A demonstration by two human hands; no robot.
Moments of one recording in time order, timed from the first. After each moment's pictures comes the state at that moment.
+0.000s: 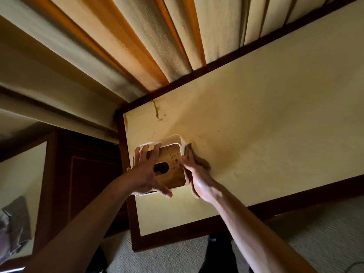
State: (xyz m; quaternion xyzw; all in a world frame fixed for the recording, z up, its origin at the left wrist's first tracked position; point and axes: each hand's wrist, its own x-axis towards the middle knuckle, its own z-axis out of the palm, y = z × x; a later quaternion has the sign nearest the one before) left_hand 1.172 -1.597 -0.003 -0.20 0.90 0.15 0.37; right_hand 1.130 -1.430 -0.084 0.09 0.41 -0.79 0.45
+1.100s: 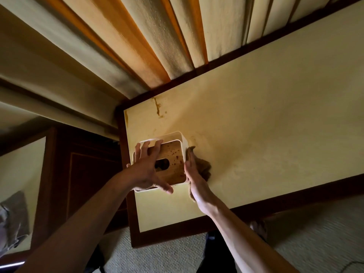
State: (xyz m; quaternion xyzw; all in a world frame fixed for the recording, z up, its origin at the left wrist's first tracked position) left_hand 1.170 -1.593 -0.001 -0.21 0.89 0.14 0.38; right_hand 1.164 -1.419 -0.074 -0.01 0.52 -0.75 0.41
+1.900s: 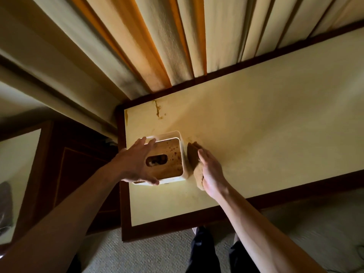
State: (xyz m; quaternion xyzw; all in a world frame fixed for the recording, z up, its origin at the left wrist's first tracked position) left_hand 1.186 -1.616 0.013 -0.12 0.94 0.06 0.31; right_hand 1.131 -1.388 -0.057 0.15 0.50 -0.77 0.36
